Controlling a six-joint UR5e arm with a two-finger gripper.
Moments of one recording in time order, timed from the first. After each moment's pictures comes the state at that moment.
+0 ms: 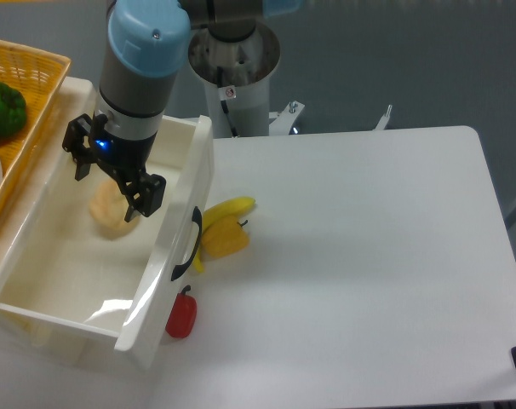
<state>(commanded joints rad) 2.21 -1.76 -1.38 -1.45 1.15 0.74</state>
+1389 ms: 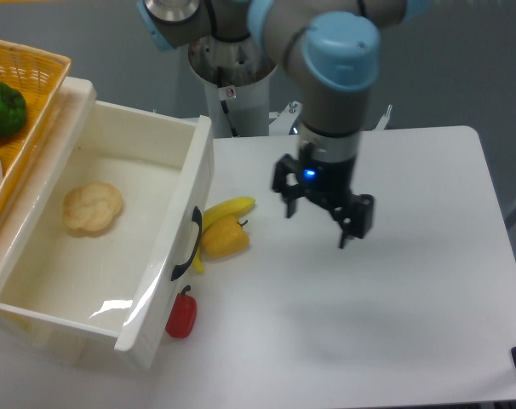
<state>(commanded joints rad) 2.60 -1.89 -1.41 -1.33 1.54 1.41</state>
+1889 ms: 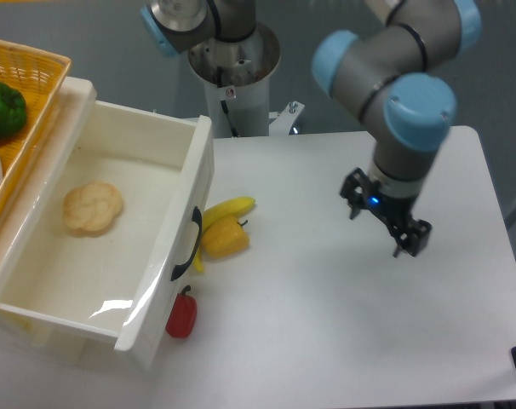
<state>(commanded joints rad) 2.68 -2.07 -1.33 -1.31 1.55 1.54</state>
